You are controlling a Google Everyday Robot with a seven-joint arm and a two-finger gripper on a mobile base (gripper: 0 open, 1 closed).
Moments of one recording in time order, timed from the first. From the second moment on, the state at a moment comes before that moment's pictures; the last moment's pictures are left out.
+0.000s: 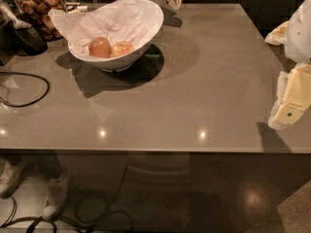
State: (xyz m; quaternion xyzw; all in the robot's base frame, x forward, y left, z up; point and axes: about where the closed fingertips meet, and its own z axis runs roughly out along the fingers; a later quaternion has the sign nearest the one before) arm 0.438 -0.217 0.976 -0.60 0.78 -0.03 0.16
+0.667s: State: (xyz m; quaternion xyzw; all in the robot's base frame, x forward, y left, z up) arm 0.460 -0.204 0.991 -0.60 0.78 -0.03 0.16
